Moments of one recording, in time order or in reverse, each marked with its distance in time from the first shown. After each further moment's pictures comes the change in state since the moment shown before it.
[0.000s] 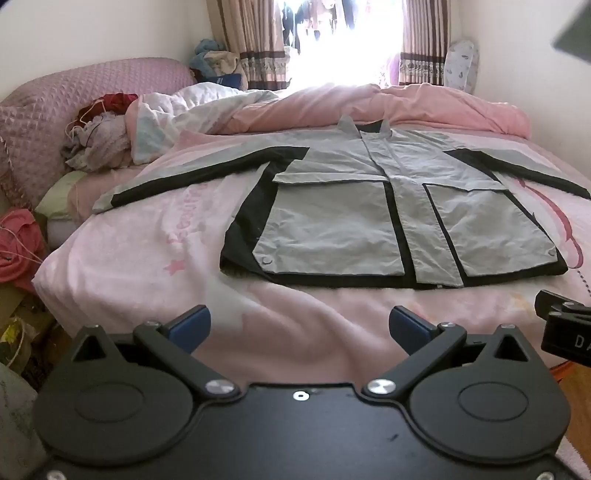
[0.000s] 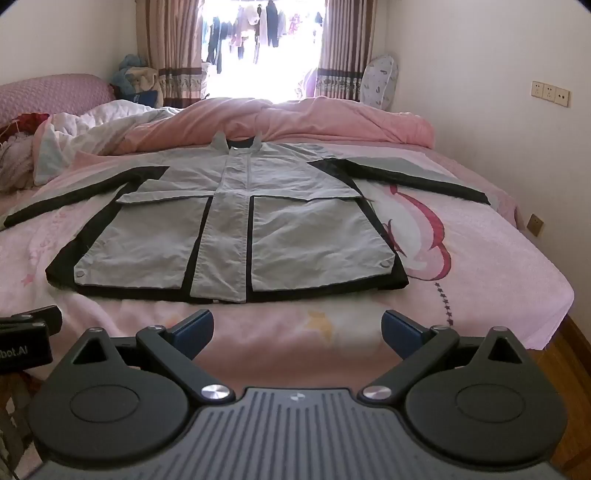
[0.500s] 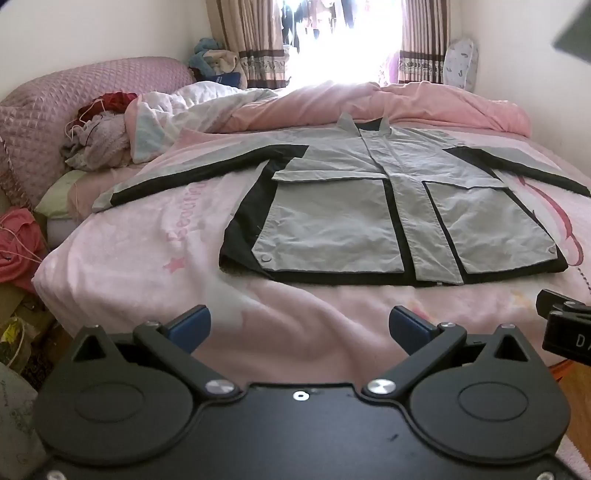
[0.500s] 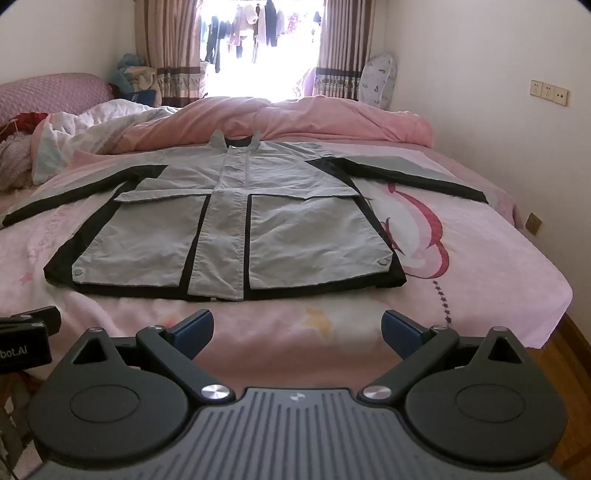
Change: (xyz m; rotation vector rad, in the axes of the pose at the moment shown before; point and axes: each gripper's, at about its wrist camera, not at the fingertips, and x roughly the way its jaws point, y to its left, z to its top) left arm 0.001 -0.004 -0.006 0.006 0.005 0.005; right arm 0.000 -0.002 -0.002 0.002 -0.002 0.001
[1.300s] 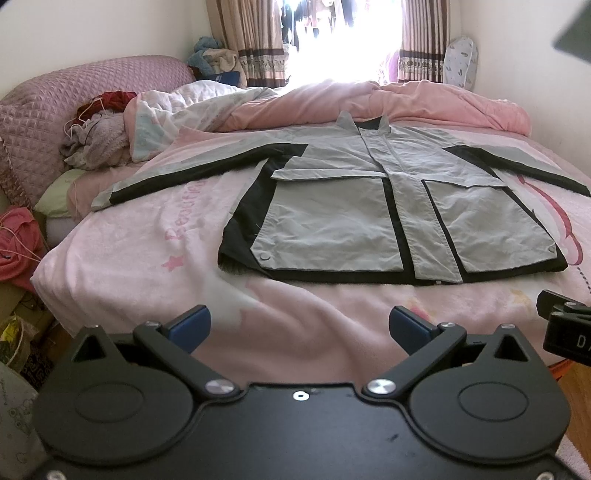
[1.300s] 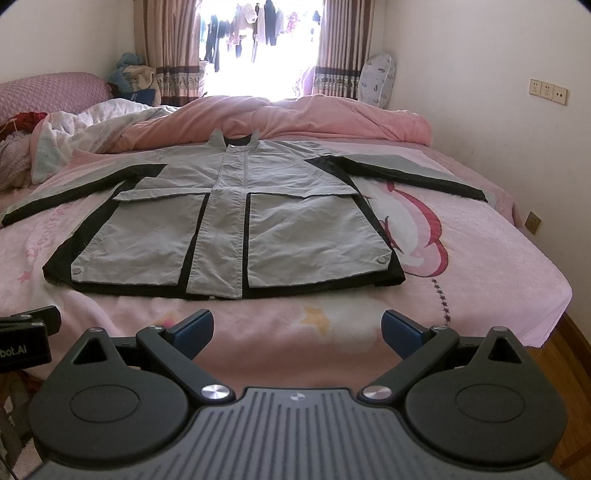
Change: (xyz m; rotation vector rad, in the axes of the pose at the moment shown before) left arm 0.000 0.002 0.003 -0.002 0.007 -0.002; right arm 0.001 -0.002 0.000 -0.002 0.002 -0.001
